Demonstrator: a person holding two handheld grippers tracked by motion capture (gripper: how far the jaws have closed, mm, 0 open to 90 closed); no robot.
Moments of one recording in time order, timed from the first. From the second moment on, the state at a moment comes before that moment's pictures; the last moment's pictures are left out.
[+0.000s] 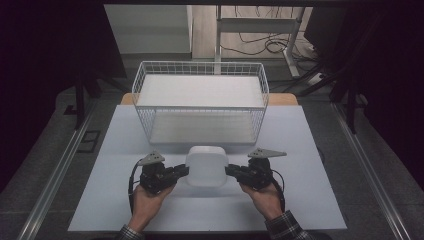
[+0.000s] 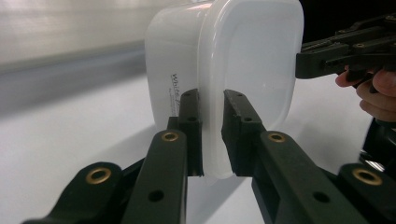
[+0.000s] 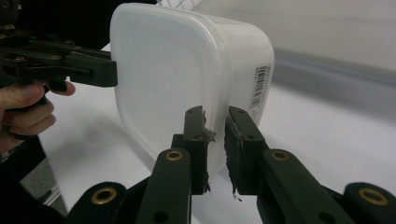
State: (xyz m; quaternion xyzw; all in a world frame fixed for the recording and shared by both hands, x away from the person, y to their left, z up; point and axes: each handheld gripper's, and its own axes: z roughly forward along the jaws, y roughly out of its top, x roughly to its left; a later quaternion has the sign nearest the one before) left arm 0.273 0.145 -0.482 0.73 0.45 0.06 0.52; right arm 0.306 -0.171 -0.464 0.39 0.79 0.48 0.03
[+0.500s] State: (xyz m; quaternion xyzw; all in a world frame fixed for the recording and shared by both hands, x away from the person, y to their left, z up) left arm 0.326 0.143 -0.477 0.71 0.46 0.07 0.53; right arm 0.362 -0.164 -0.456 0.41 0.77 0.48 0.06
